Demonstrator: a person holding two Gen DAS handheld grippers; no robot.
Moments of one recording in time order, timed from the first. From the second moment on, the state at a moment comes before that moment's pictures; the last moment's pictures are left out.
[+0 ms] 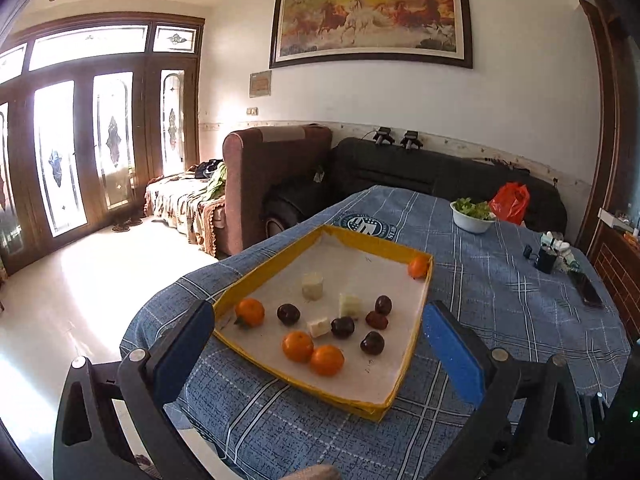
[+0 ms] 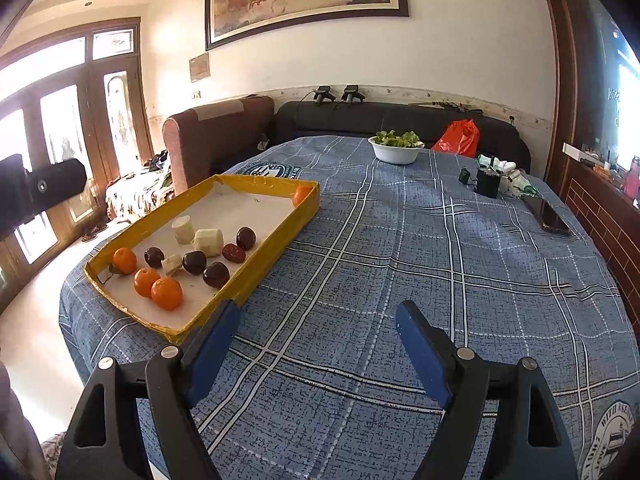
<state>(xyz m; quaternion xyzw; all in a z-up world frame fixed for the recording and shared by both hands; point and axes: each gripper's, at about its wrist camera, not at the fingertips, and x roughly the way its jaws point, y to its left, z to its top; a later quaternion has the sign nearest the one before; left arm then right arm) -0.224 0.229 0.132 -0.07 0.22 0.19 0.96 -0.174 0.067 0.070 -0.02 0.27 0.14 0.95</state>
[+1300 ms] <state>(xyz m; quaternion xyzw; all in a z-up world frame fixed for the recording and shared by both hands) -0.172 0.238 0.076 -0.11 0.38 0.11 0.91 -0.151 0.083 0.051 -0.05 0.32 0.12 0.94</state>
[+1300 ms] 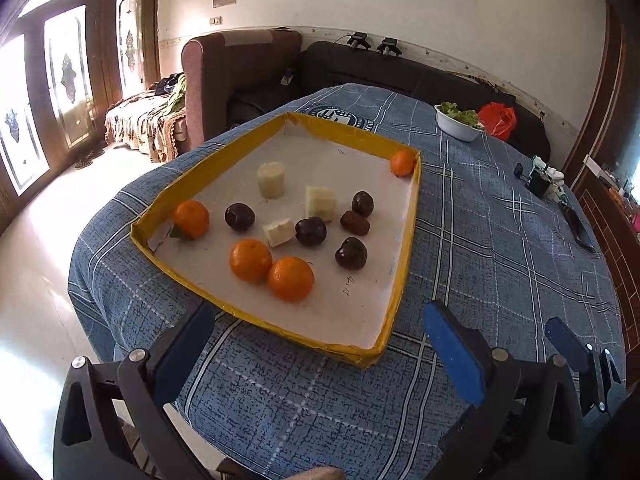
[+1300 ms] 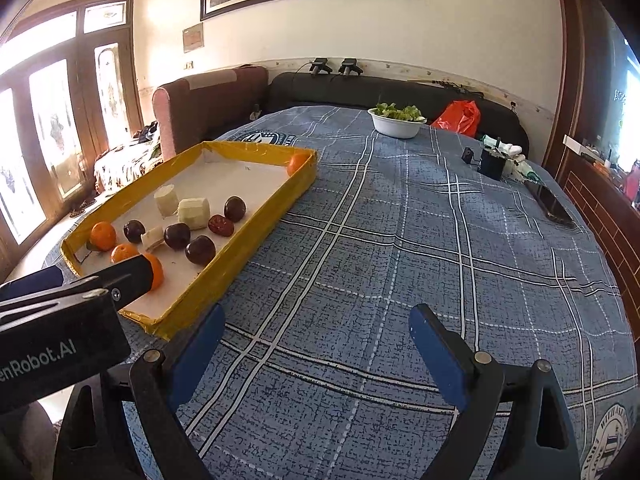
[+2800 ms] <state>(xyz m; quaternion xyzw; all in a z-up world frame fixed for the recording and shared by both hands) -0.169 0.236 0.066 -0.11 0.39 0.10 0.91 -0.150 0.092 0.044 -0.05 0.33 0.14 0.93</state>
